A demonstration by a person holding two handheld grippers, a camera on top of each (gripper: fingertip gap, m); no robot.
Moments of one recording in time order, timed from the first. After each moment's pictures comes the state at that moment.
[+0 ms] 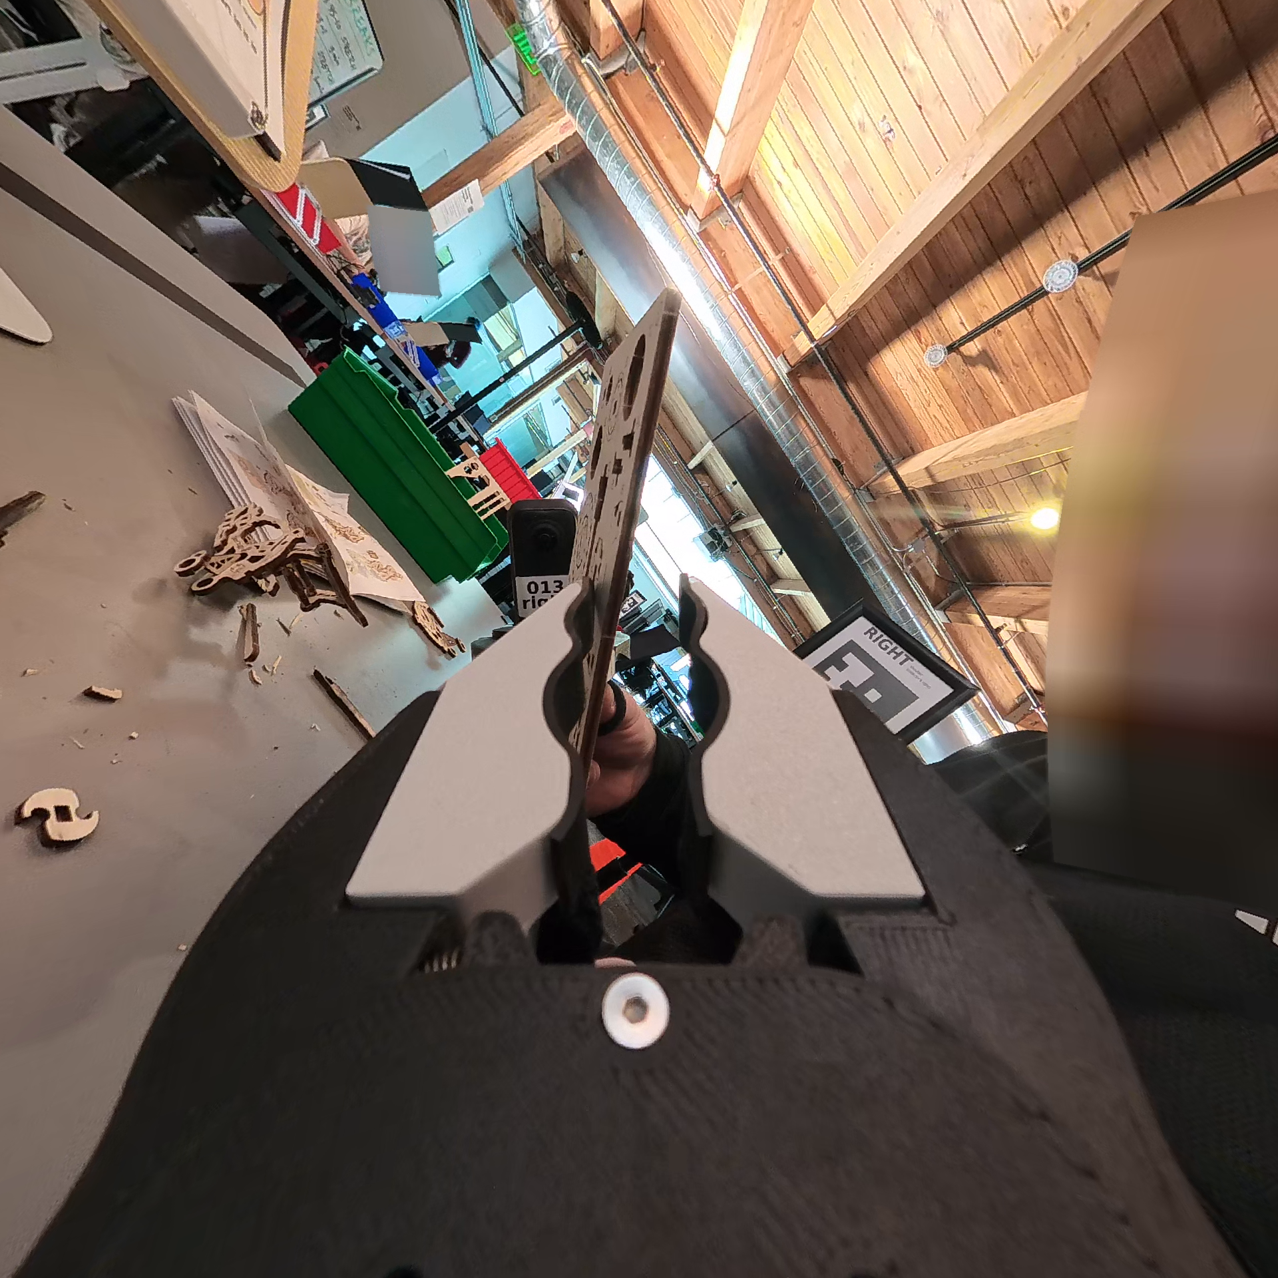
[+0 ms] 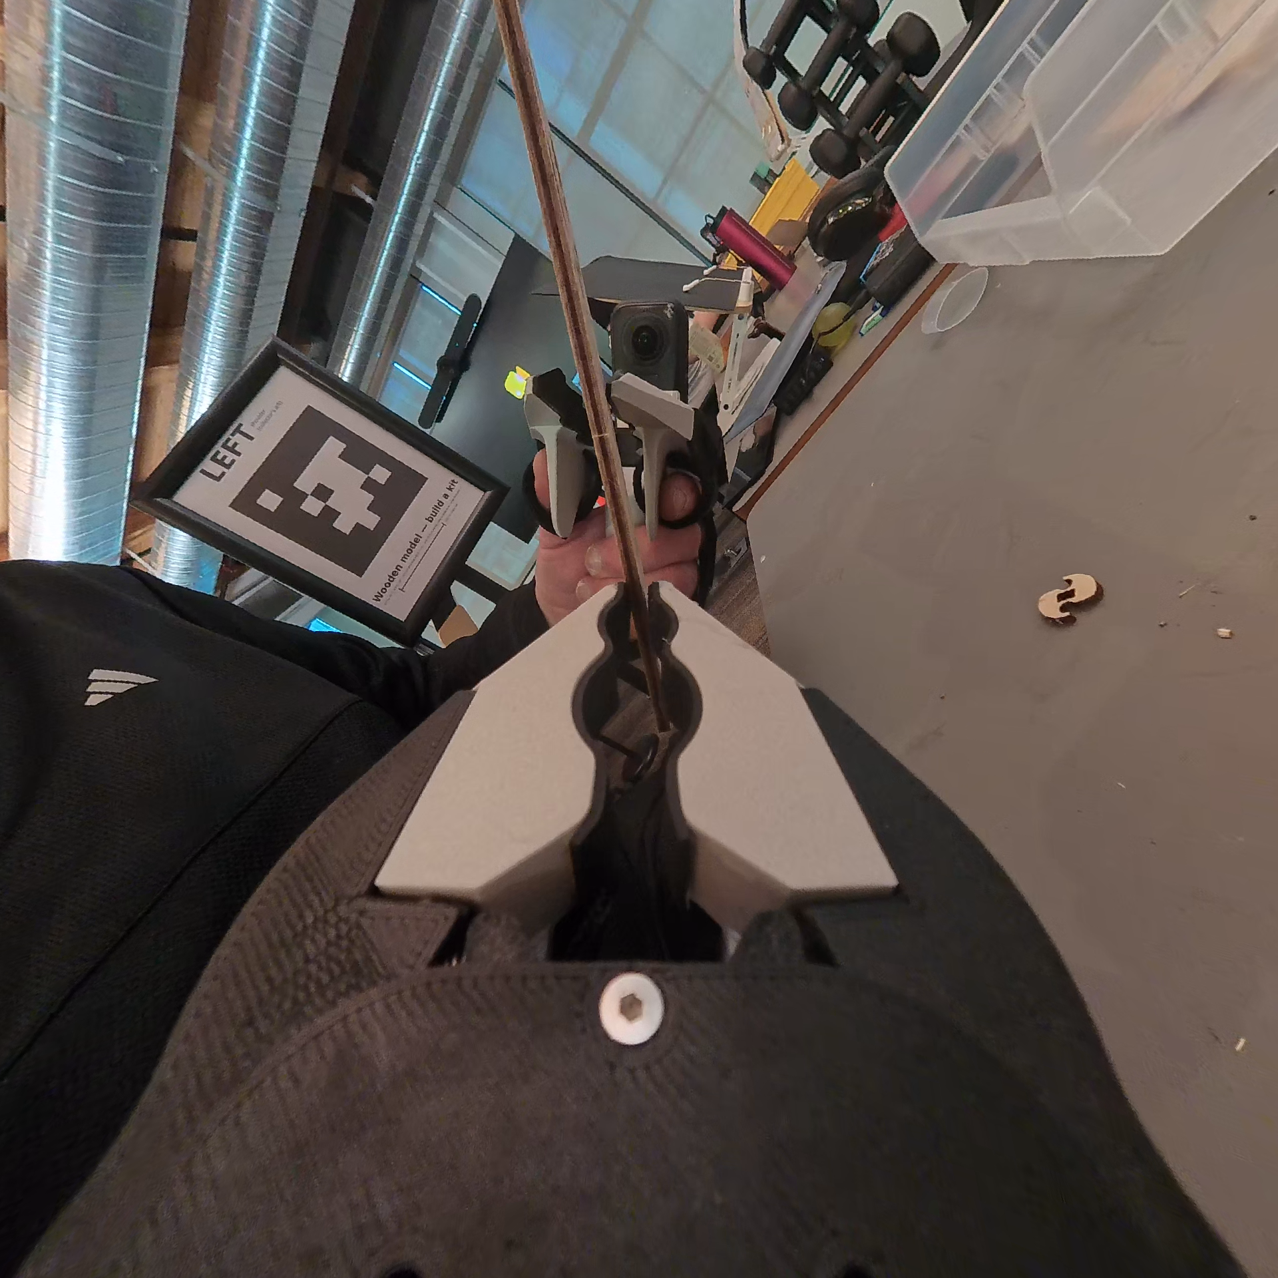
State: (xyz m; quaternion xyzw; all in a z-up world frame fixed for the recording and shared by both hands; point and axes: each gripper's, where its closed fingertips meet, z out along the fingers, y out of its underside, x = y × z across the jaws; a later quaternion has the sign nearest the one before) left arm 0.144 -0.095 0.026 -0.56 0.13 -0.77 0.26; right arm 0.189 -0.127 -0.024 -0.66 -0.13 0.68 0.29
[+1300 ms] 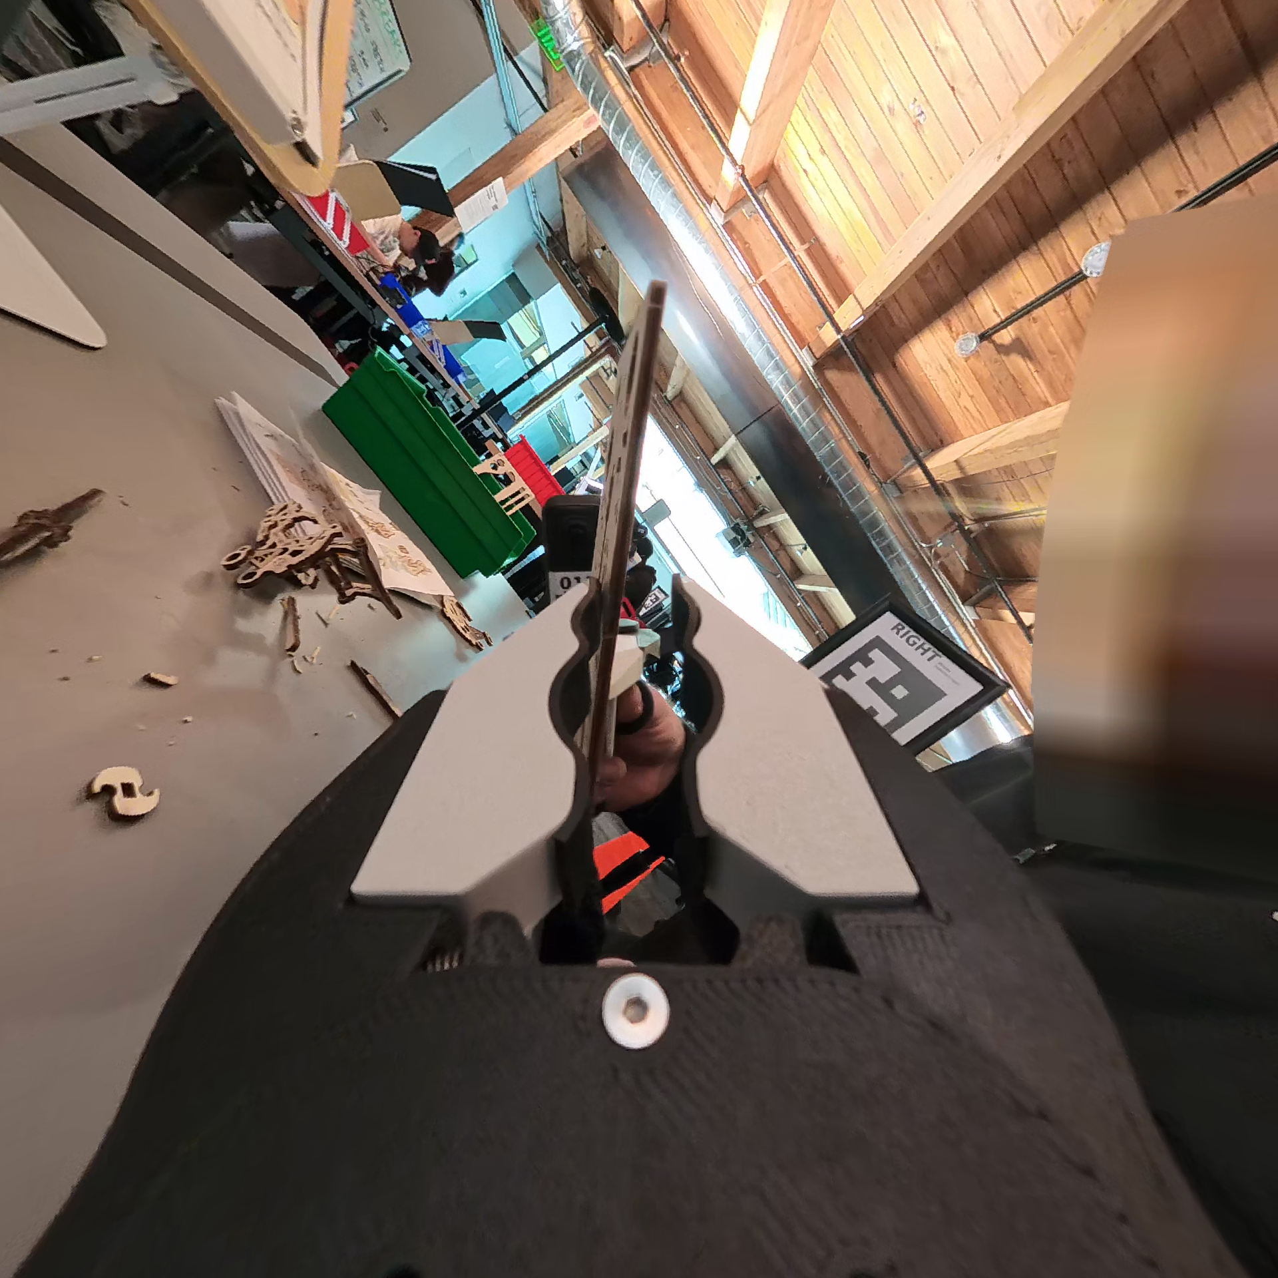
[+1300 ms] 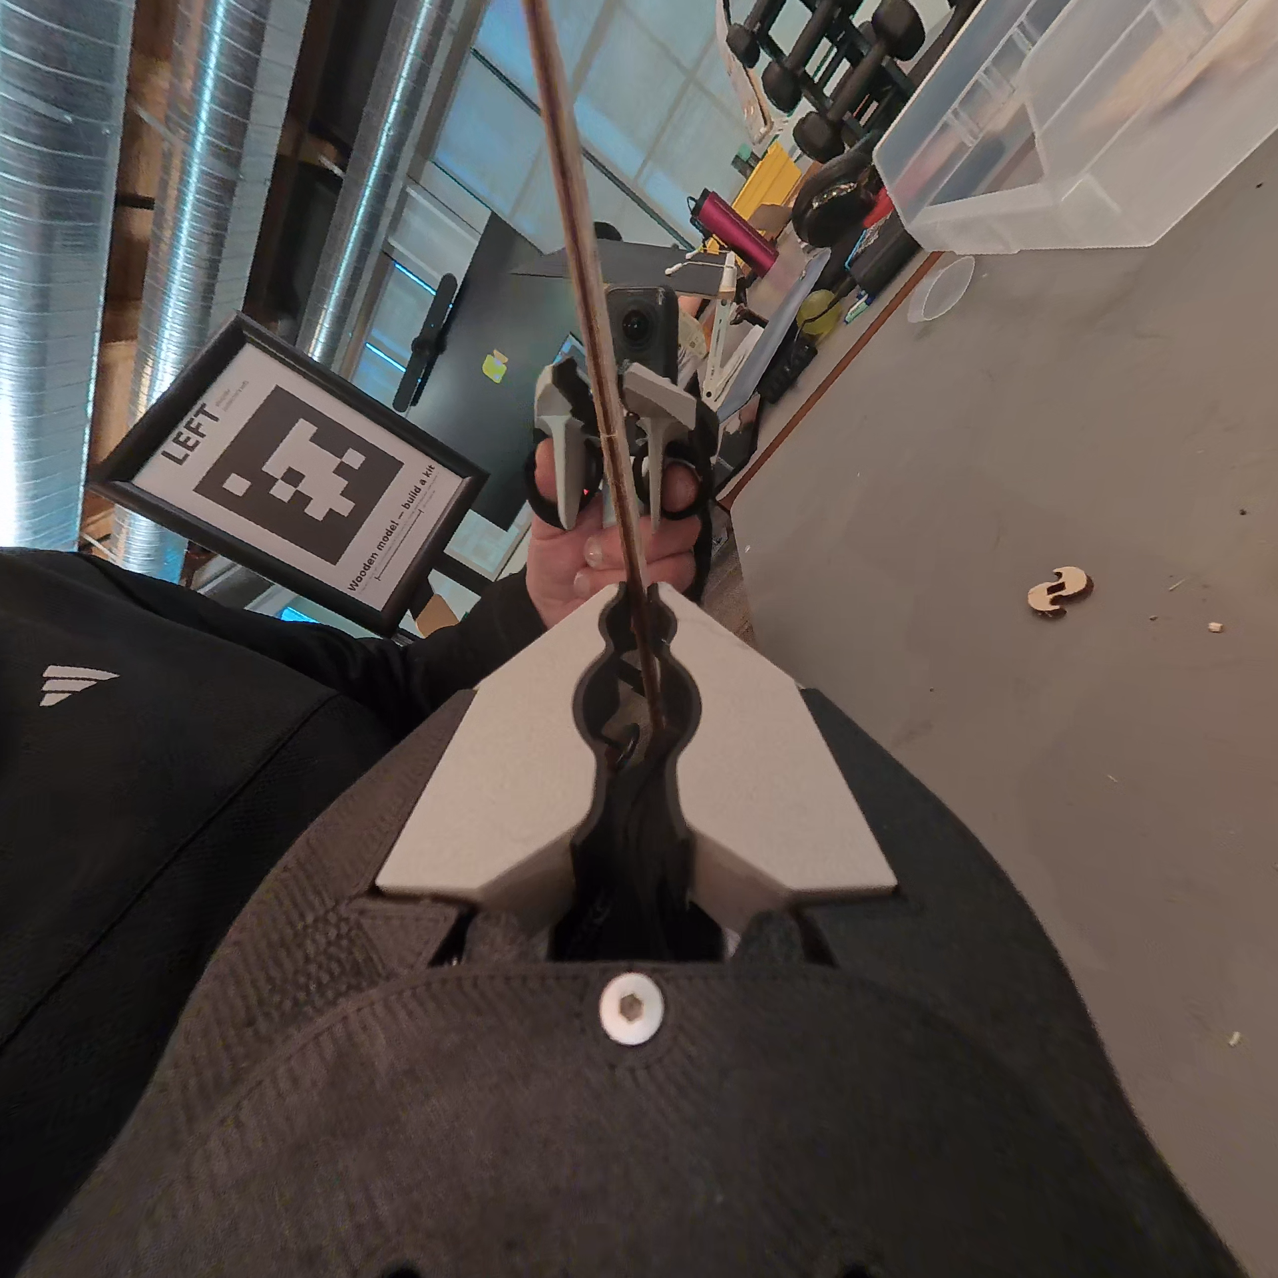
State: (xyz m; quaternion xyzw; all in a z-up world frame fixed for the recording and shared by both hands) left arm 0.142 -0.091 0.016 -0.58 0.13 -0.76 0.27; right arm 0.184 -0.129 -0.028 -0.68 -0.14 0.66 0.29
